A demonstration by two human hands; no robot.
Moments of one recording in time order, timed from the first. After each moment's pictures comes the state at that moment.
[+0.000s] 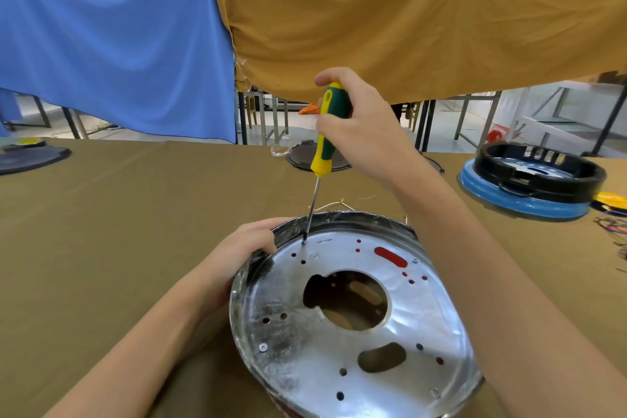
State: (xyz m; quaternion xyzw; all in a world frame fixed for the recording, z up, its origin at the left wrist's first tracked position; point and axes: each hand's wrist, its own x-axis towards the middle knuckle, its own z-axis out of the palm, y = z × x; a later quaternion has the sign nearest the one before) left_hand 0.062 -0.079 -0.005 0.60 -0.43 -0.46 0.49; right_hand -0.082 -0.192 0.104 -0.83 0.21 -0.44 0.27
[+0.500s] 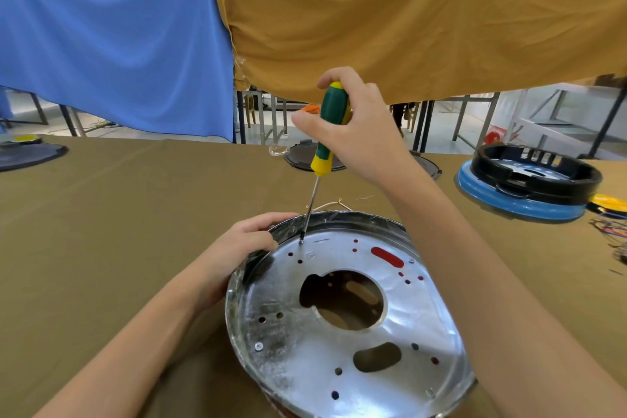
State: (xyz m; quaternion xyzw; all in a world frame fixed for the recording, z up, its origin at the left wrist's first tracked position) left_hand 0.066 -0.078 -0.008 0.60 -0.46 -0.43 0.50; right_hand -0.081 -0.195 0.097 -0.82 0.23 -0.47 0.25
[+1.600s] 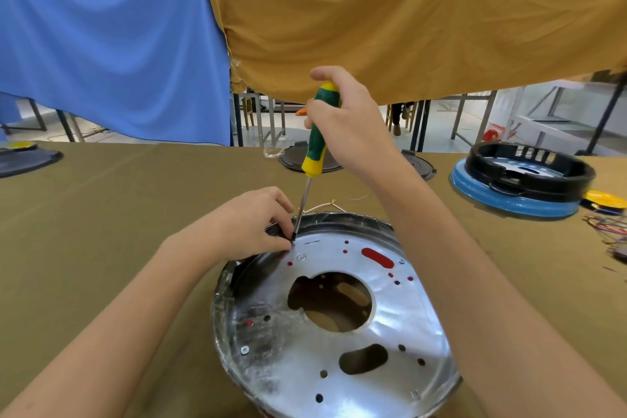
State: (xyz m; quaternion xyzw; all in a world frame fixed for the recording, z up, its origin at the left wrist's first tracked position) left_hand 0.072 -0.112 0.029 0.70 -0.71 -0.03 0.10; right_hand -0.080 -0.194 0.107 -0.79 0.22 -0.46 0.34
